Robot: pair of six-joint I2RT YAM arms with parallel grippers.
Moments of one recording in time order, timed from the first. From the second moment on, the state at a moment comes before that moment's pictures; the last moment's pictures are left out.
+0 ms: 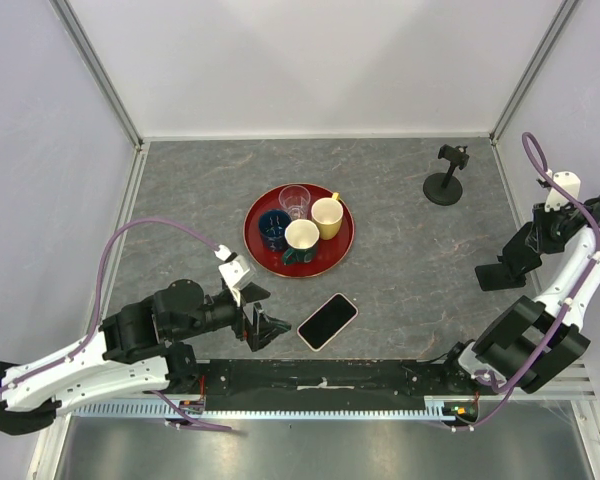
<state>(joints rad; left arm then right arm) -1.18 0.51 0.71 -0.50 -0.05 -0.32 -0.77 1.32 1.29 -0.99 -0.48 -0.77</state>
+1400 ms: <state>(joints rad) -1.27 0.50 0.71 -0.52 -0.10 -0.32 -0.76 1.34 1.25 -0.92 -0.36 -0.74</state>
